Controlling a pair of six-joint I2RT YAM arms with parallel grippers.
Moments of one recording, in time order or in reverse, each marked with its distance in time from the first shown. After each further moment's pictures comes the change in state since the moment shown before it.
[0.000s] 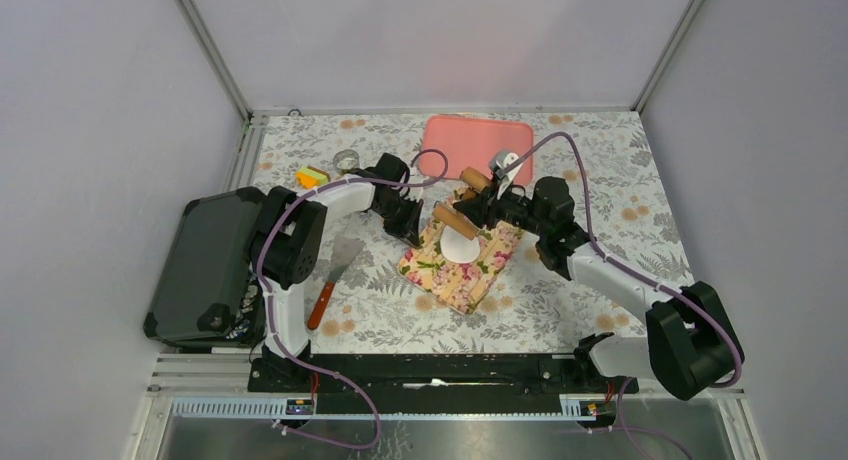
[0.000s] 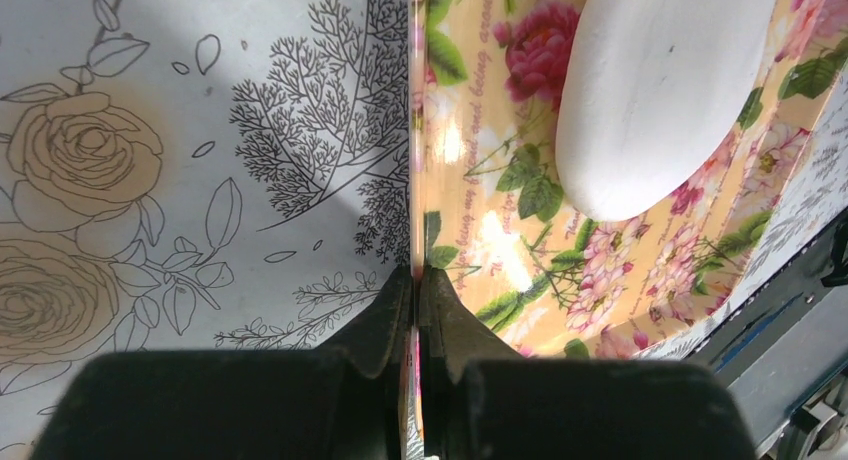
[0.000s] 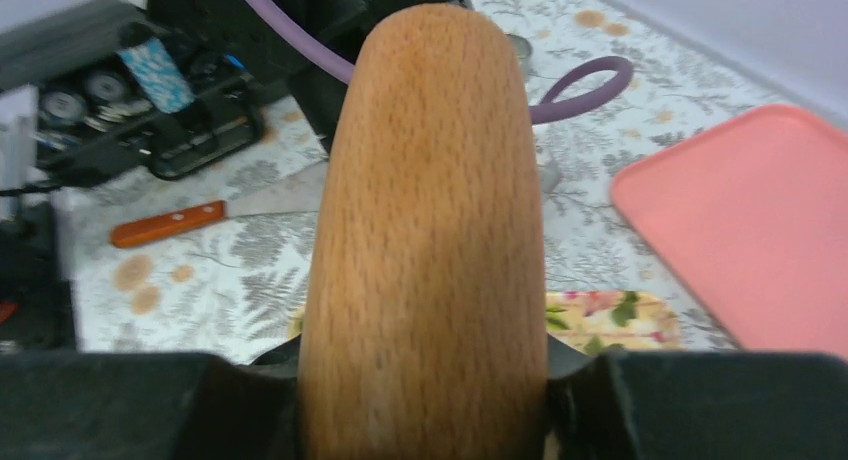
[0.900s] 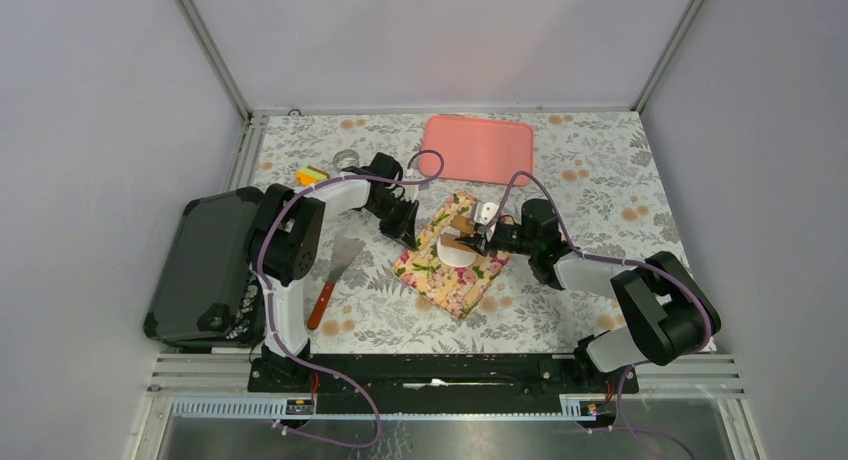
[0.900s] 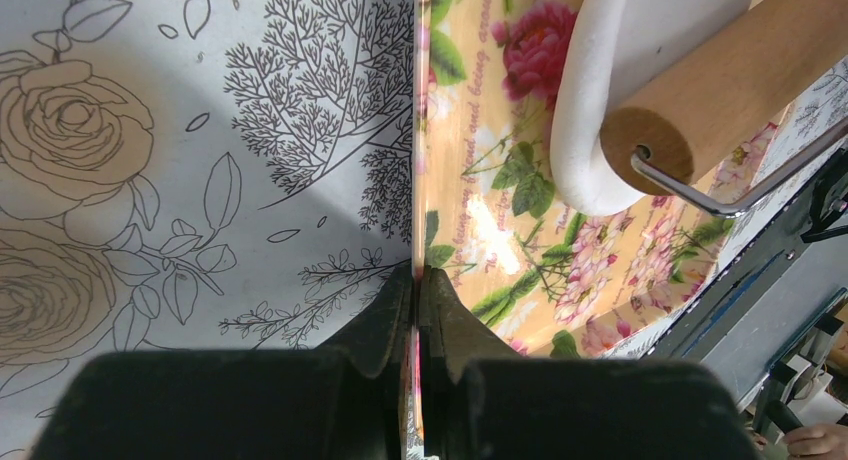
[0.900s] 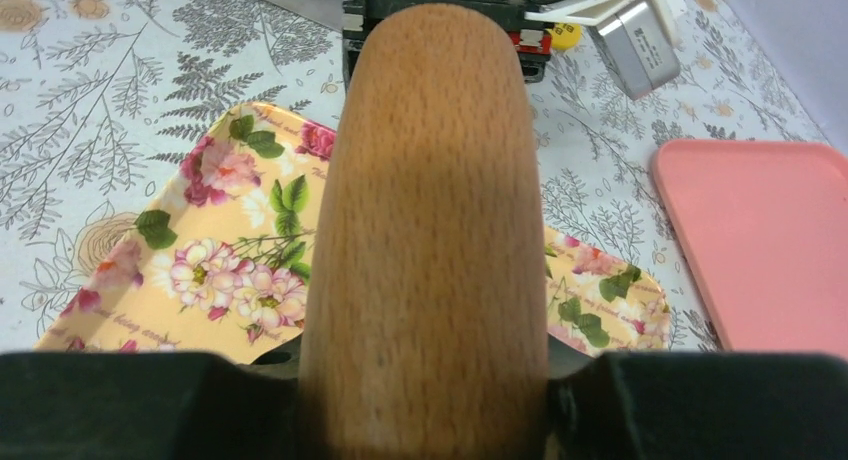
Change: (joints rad) left arm 0.045 0.022 0.011 -0.058 0.089 0.081; right arm 0.000 0.180 -0.181 0.161 -0.148 -0.562
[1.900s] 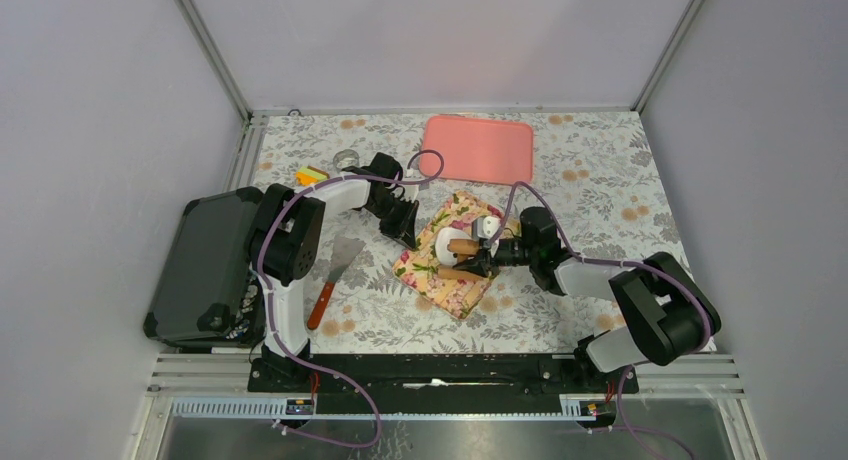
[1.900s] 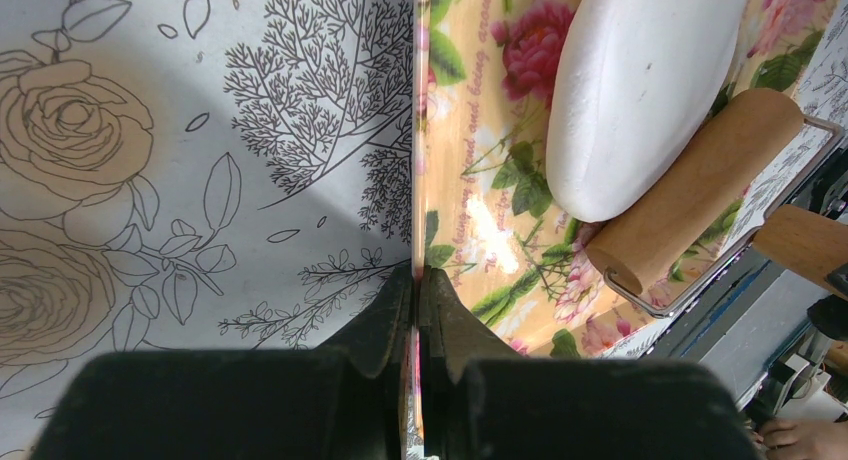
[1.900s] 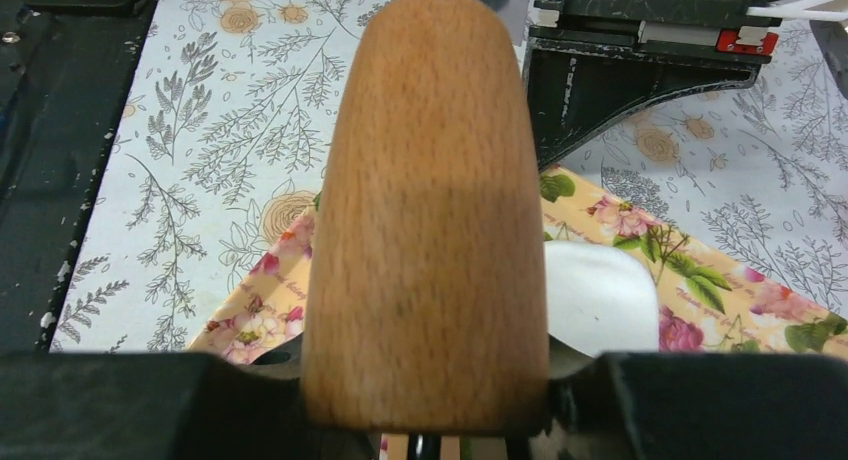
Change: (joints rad) left arm 0.002 0.002 0.002 -0.002 0.003 -0.001; right arm 0.003 0.003 -0.055 -0.042 -0.245 0.021
